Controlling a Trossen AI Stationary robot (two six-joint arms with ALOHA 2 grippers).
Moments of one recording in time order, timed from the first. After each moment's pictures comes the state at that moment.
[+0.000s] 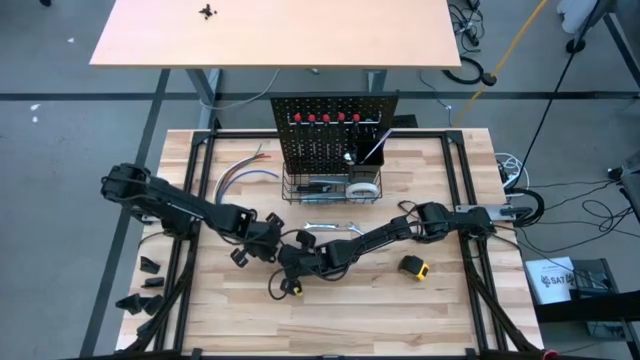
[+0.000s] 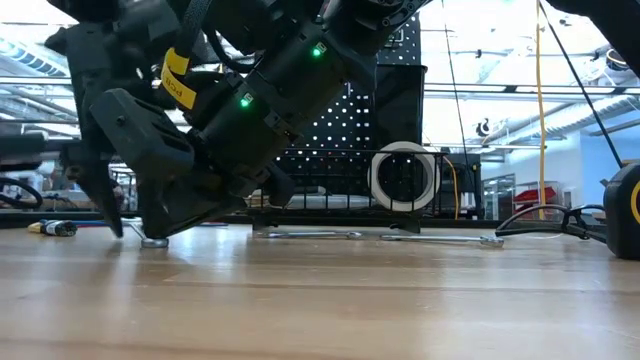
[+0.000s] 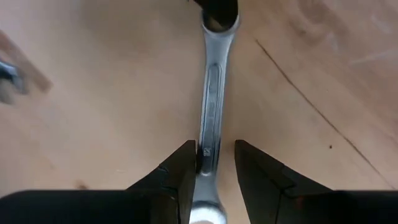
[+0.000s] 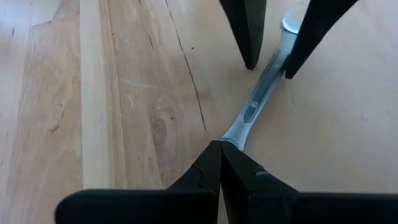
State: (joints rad) left arm -0.19 1.46 0.67 -0.48 0.00 0.64; right arm 0.26 2.42 1.76 -0.18 0.31 0.49
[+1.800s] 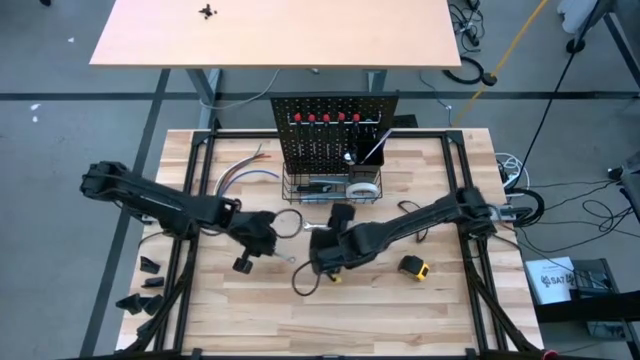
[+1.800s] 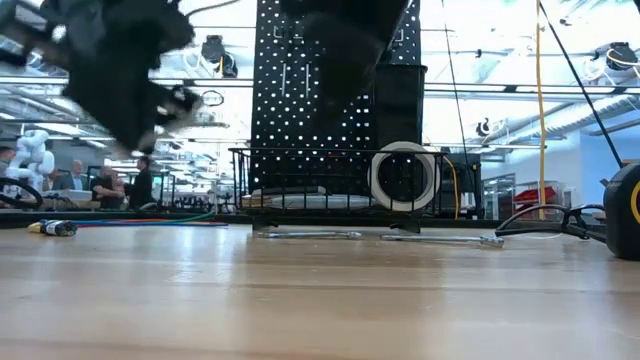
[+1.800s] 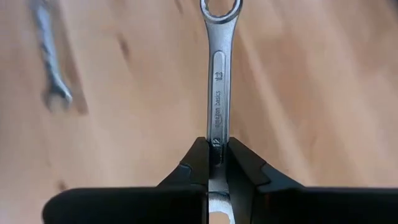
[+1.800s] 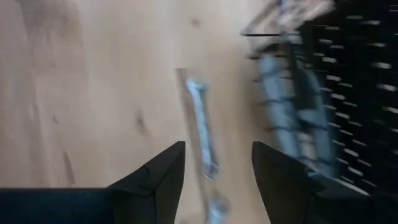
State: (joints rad) left arm -0.19 1.23 0.70 -0.47 0.18 0.12; right arm 0.29 2.05 1.76 -0.96 0.60 0.35
